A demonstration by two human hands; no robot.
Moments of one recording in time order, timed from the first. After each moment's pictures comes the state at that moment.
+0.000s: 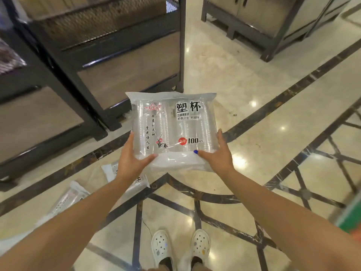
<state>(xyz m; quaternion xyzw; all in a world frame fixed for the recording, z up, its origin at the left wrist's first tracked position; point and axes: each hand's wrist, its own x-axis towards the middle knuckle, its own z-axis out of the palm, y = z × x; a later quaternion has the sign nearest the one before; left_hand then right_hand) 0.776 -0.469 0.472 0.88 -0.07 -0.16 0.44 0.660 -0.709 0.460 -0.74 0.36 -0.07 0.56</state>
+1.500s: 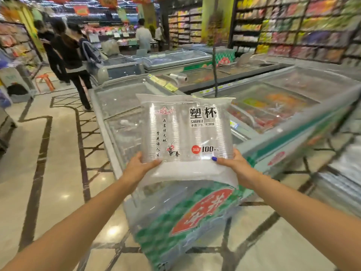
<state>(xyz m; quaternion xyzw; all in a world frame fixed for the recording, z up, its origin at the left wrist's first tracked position) 0.003 -0.558 0.823 0.45 -0.61 -0.57 0.33 -0.289 -0.424 0.813 -0.31 0.59 -0.58 0.47</state>
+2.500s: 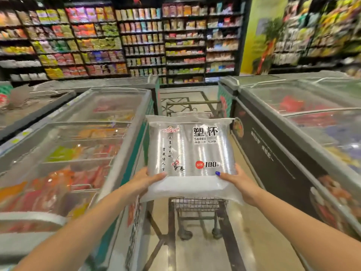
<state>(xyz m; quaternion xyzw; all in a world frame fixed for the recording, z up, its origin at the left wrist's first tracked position) -0.834 -0.499 0.811 0.07 -0.81 -0.57 -0.12 -0.842 -0.170 0.781 0.03 0.66 -0.74 0.12</state>
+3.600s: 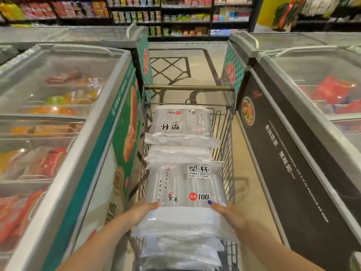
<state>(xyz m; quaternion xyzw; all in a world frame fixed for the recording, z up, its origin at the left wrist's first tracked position) -1.234 -0.439 0.631 0.22 -0.78 -0.46 -0.37 -1.216 -0.122 0.638 0.19 0.66 -0.67 0.27</state>
